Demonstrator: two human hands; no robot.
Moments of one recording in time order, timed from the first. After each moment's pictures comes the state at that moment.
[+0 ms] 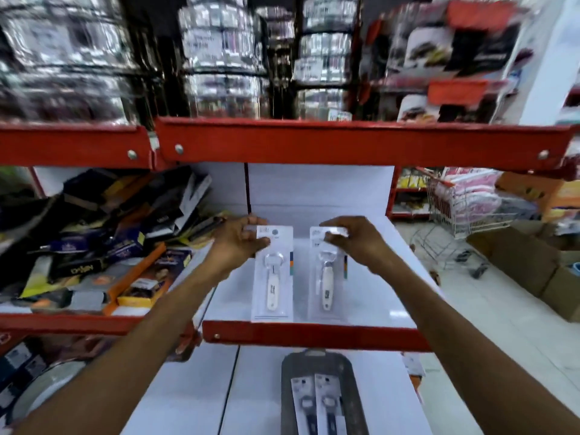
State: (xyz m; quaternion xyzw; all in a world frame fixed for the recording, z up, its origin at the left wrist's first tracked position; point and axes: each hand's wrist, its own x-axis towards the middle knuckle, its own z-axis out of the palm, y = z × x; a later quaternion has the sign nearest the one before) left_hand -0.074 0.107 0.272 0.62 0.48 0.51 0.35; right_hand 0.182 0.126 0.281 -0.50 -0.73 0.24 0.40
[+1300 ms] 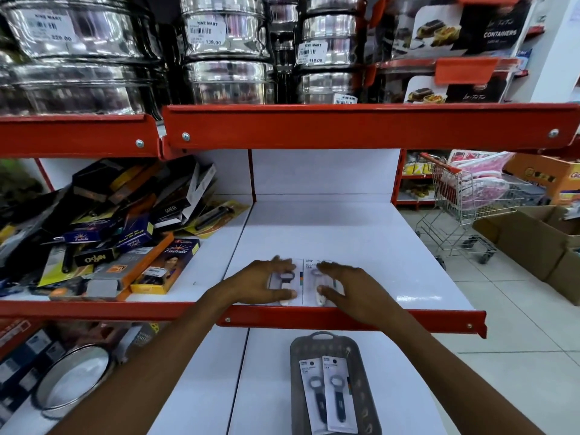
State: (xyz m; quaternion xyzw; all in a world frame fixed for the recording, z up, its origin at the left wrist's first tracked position) left_hand -0.077 0.100 0.199 0.82 0.51 0.13 0.20; right_hand 0.172 0.067 0.196 -0.54 -0.81 0.14 0.20
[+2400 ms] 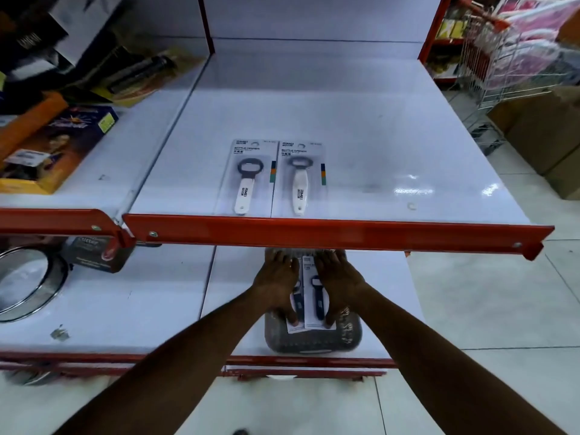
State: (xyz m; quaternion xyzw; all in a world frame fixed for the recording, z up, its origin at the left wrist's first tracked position) left_hand 0.024 0.093 -0.055 0.84 0.51 -0.17 0.11; right_hand 0.197 0.104 -0.063 -0.47 -0.85 0.06 -0.22
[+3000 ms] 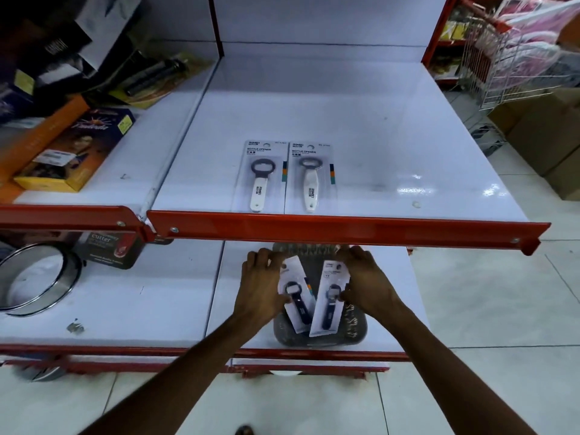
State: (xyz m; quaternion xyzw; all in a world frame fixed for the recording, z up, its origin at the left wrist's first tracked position) left_hand -0.012 0.040 -0.032 0.75 0.64 0.12 0.10; right_hand 0.212 0.056 0.001 -0.61 -0.76 0.21 0.08
